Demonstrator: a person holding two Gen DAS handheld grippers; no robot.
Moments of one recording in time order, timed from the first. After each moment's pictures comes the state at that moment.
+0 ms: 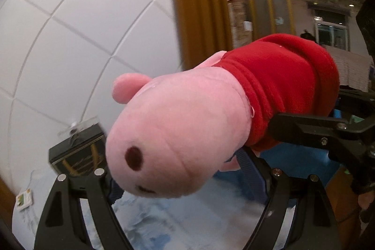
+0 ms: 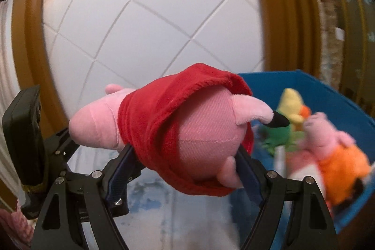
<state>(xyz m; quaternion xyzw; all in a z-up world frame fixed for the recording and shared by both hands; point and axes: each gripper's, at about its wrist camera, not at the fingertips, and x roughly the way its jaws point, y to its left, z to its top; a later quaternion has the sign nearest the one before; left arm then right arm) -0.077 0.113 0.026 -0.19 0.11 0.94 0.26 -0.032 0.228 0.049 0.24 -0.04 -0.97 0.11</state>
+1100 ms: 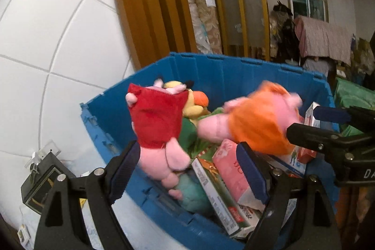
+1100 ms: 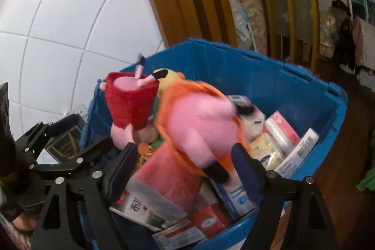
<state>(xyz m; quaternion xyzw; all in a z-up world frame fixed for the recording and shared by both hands) -0.136 0.293 0.038 -0.24 0.17 0.90 0.32 -0.056 0.441 0.029 0.30 -0.16 -0.94 -0.09</state>
